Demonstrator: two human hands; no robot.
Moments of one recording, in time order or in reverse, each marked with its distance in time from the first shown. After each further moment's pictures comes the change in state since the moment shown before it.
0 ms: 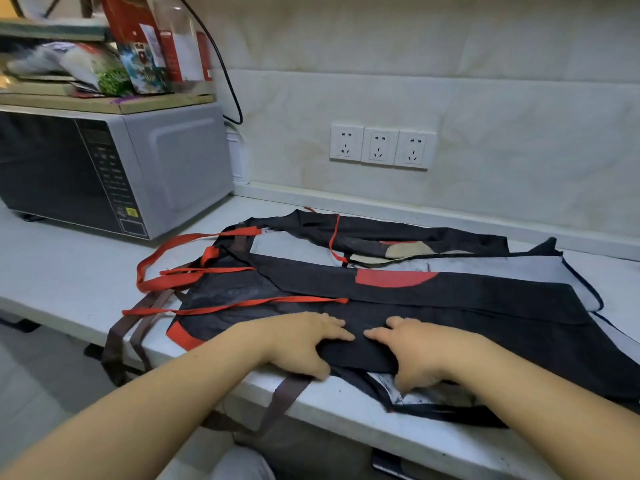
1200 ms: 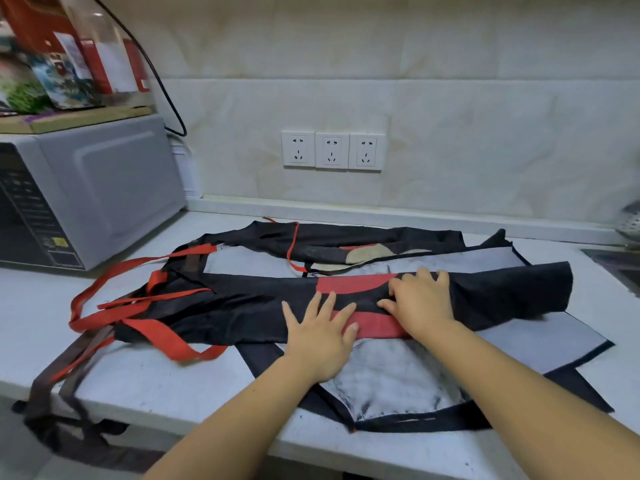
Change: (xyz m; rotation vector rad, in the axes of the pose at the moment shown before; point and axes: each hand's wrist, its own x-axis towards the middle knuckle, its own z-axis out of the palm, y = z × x) left_hand 0.111 0.041 0.039 0.128 0.429 -0.273; right_hand 0.060 0.095 0.014 -0.060 0.678 0.437
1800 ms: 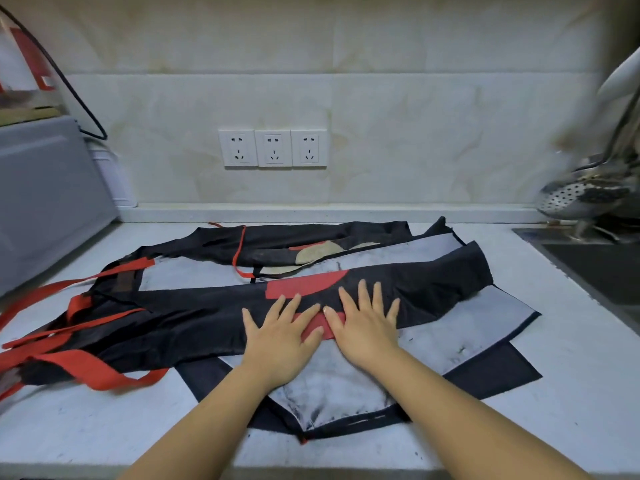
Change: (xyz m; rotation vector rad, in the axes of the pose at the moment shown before) left_hand 0.015 0.010 0.007 -0.038 0.003 0.053; right_hand -0.032 -0.014 0.034 0.399 -0.225 0.222
